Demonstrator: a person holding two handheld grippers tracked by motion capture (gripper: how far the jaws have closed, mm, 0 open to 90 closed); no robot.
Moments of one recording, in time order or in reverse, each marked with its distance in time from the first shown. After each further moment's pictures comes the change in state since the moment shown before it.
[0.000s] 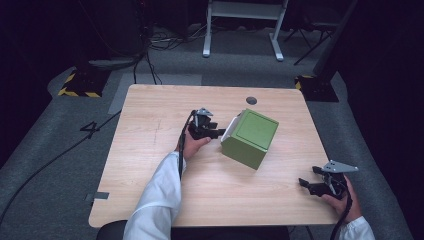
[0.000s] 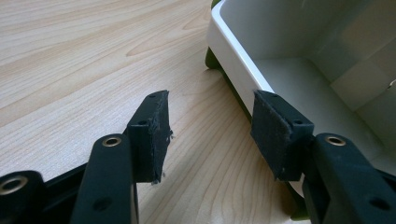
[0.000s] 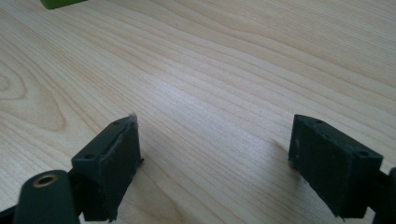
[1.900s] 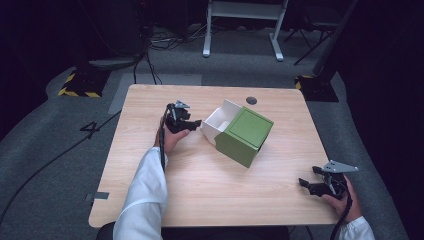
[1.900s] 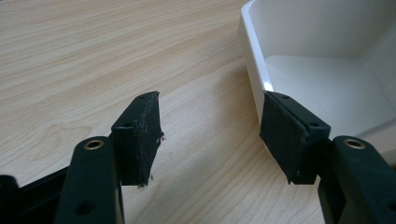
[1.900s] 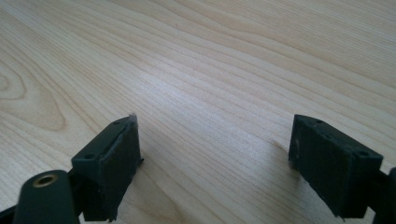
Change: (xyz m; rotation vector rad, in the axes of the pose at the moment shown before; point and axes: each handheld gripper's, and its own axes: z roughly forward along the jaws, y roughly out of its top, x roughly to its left) left arm 0.049 -0.007 -0.052 0.005 0.234 -0.035; right arm 0.000 0.000 0.000 0.000 -0.001 -0.002
